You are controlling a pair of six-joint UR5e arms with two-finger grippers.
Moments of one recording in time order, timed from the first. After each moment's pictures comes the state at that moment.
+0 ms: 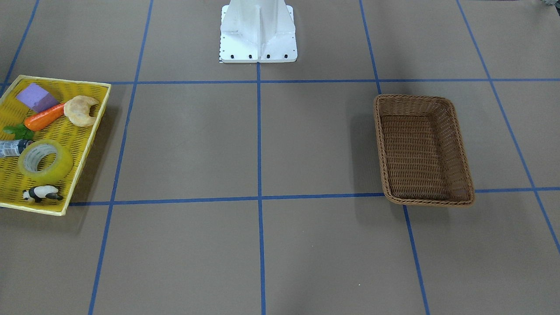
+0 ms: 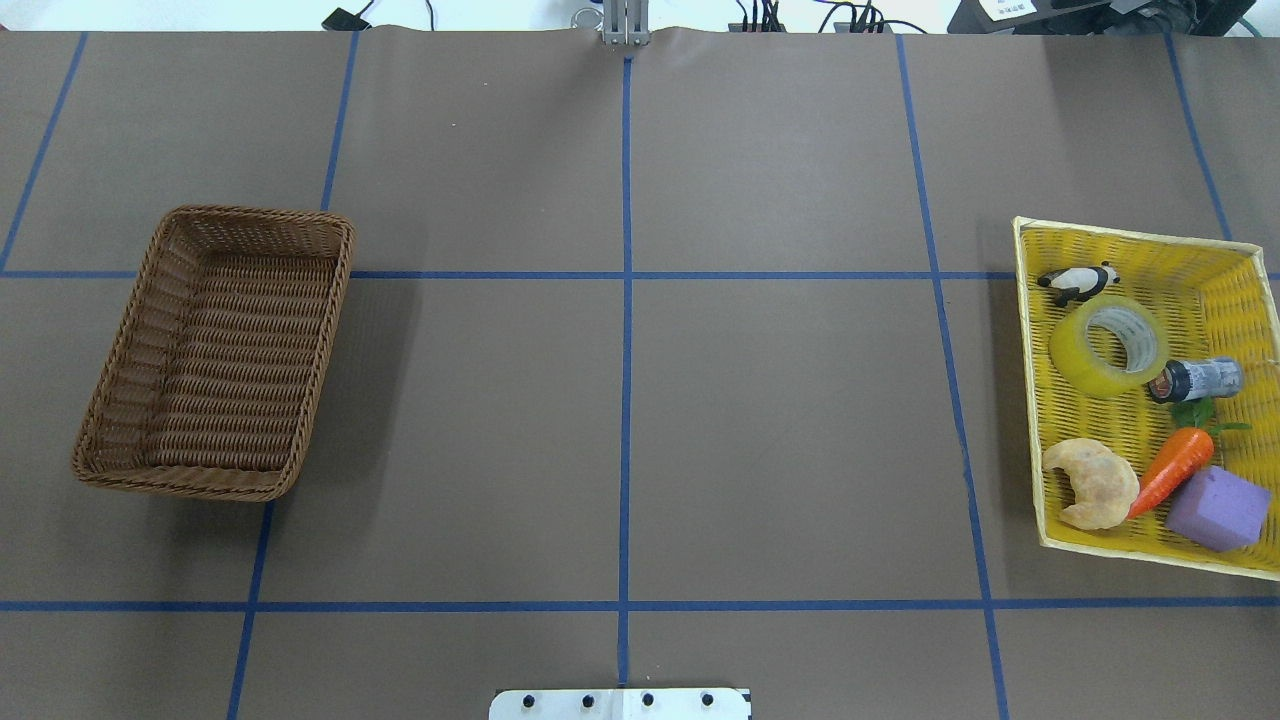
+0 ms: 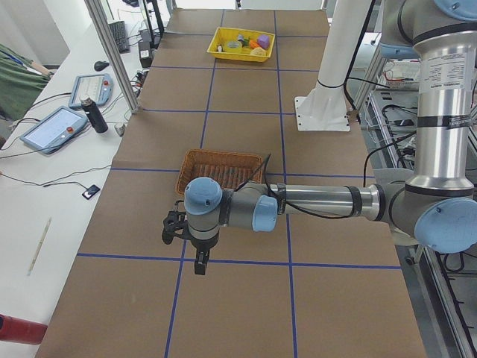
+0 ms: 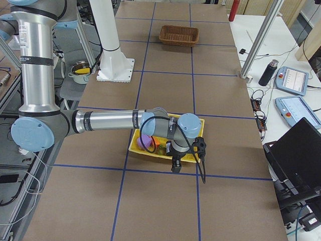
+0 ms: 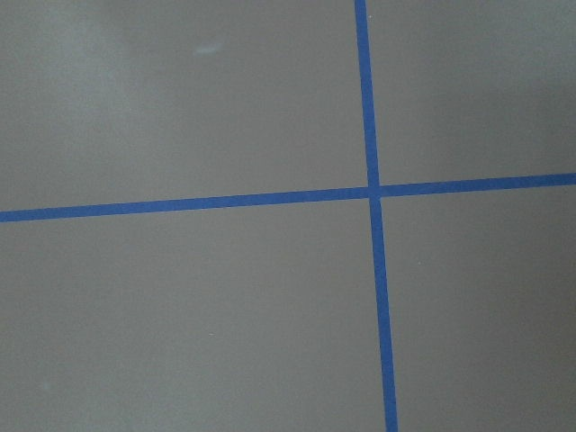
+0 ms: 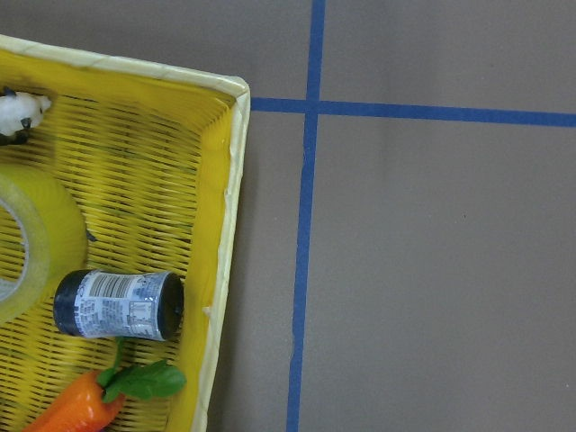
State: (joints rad) left arm -1.59 -1.52 -1.63 -1.68 -2.30 0.00; right arm 1.55 -1.59 1.68 -1.79 2.35 -0.13
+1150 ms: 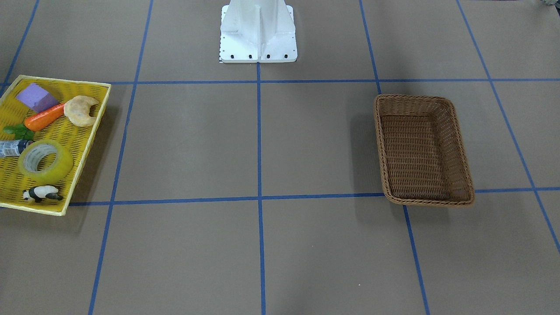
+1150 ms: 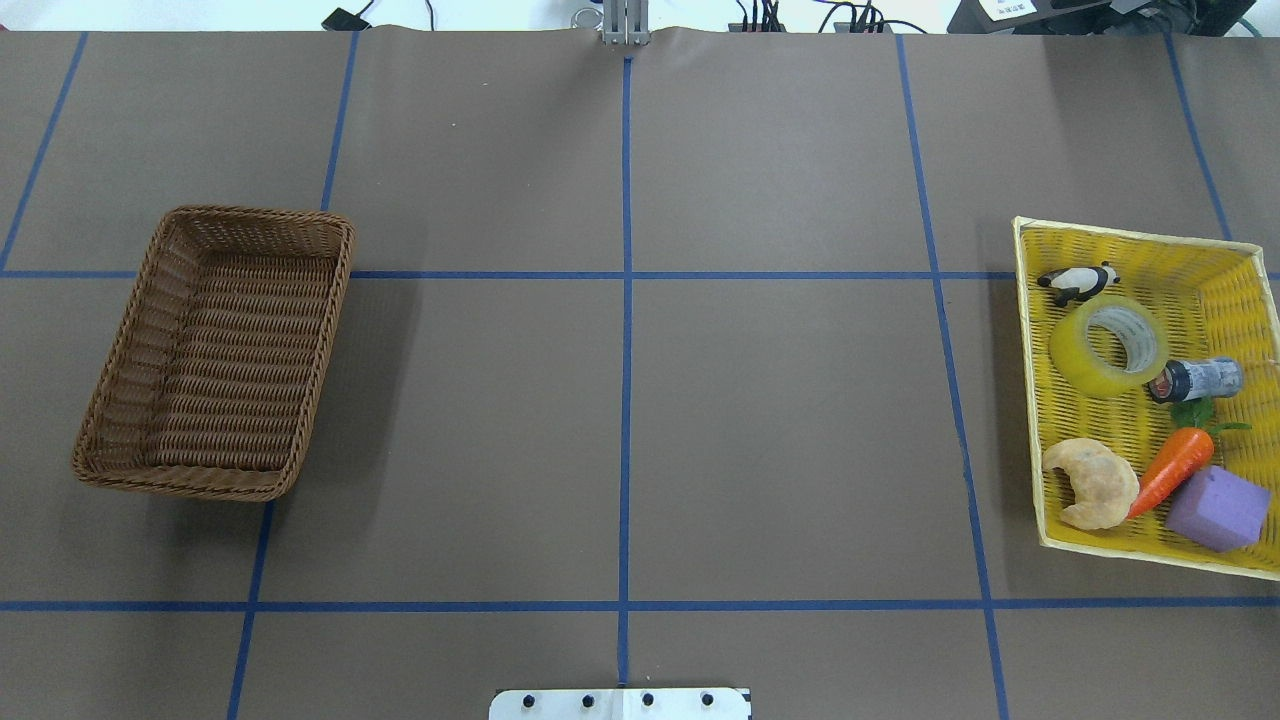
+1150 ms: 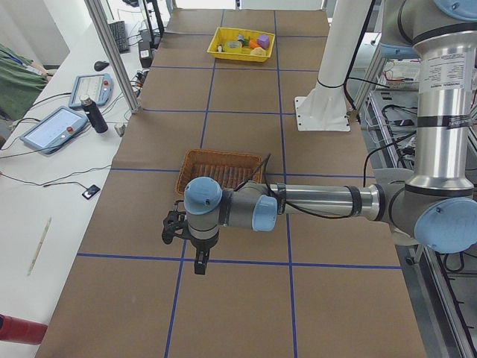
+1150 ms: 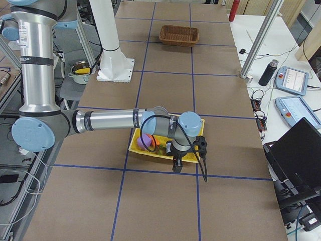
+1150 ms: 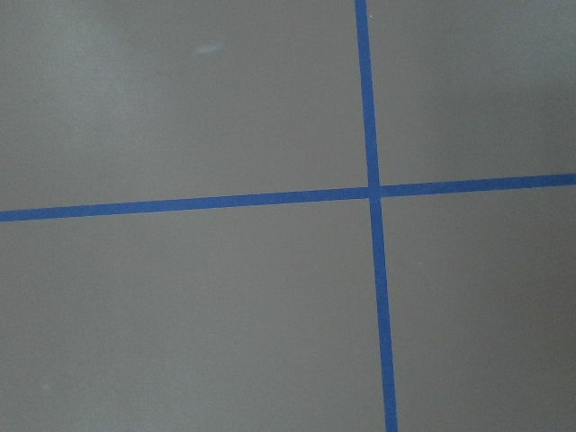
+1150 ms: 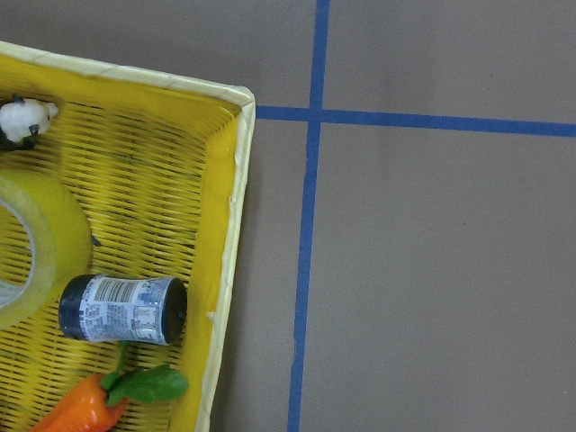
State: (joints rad) left arm -1.59 -1.52 -1.64 -1.68 -2.30 -0.01; right arm 1.56 -1.59 1.69 -1.79 2.33 -0.13
